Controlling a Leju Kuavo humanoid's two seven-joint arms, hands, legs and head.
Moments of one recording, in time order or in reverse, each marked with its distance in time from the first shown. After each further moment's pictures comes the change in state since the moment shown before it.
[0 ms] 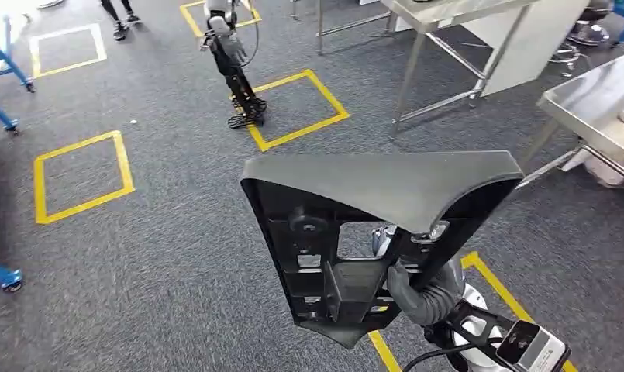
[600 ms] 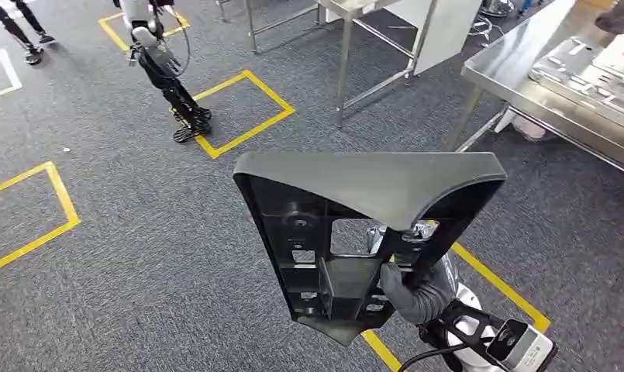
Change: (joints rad) left arm -0.001 -0.010 0.015 0.000 0.000 0.028 0.018; right arm -0.007 0.000 0.029 0.018 0.003 -0.049 0.000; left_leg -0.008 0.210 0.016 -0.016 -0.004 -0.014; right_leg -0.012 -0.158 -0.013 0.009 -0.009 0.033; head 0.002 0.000
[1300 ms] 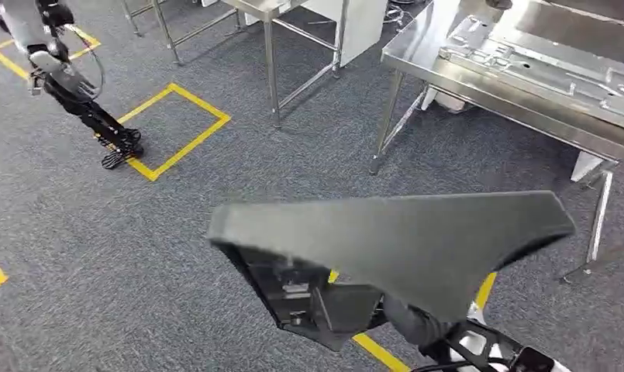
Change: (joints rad) left arm 0.002 0.014 0.026 0.000 -0.016 0.006 -0.010; right arm 0.030 0.015 0.032 -0.114 0.012 0.044 0.000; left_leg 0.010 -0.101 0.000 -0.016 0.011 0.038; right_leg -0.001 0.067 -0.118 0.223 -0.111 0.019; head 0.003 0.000
